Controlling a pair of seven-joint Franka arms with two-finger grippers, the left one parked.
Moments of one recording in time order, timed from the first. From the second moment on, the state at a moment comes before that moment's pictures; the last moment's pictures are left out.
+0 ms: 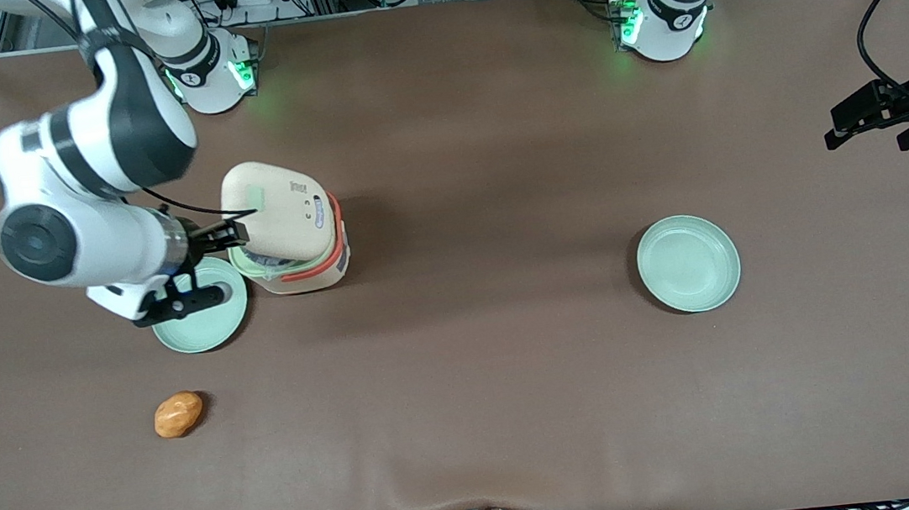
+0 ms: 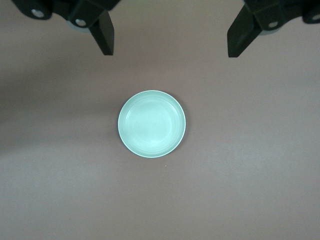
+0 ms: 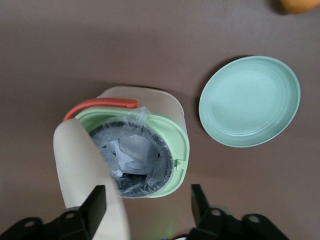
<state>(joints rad) 0.39 0.28 -0.17 -1.54 0.14 1.53 0.03</state>
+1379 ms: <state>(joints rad) 0.21 0.12 -0.24 -1.47 0.05 1.48 -0.08</state>
